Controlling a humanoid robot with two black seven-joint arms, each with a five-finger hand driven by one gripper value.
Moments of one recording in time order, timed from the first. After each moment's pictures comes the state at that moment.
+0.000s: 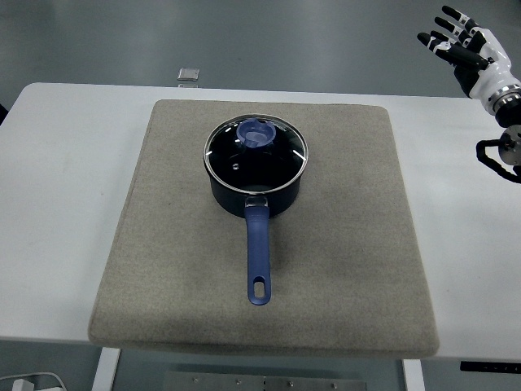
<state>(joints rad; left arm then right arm) -0.03 0.00 -0.03 -0.09 0.12 -0.05 0.08 1.14 -0.31 0.12 0.44 0.18 0.12 0.37</state>
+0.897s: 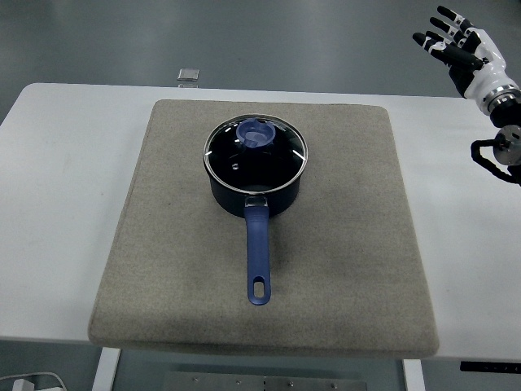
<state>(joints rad) -0.03 0.00 -0.03 -0.09 0.12 -0.06 0.08 1.14 -0.30 0.12 0.44 0.18 0.12 0.37</state>
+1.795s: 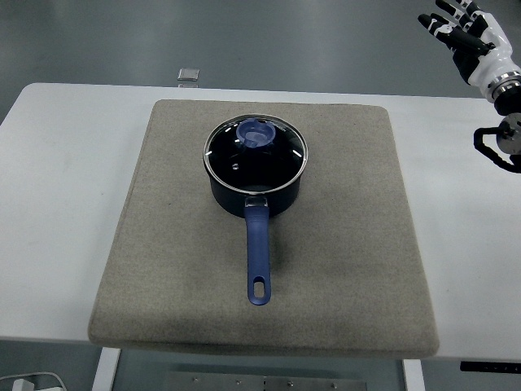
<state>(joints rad) -0.03 0.00 -0.03 -0.08 0.12 -0.06 0.08 1.17 -0.30 0.16 0.44 0.18 0.13 0.38</state>
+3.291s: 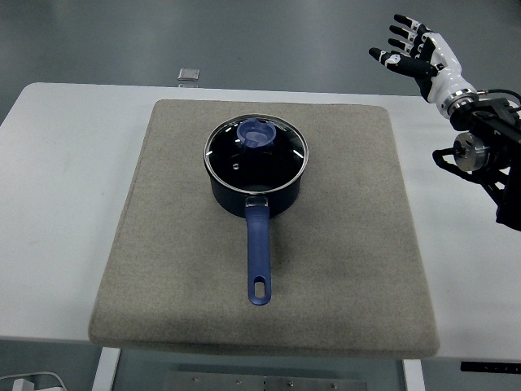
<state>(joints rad) -0.03 0.00 -0.03 -0.08 0.12 -0.06 0.08 1.14 -0.20 0.15 0.45 -0.06 0.03 0.40</state>
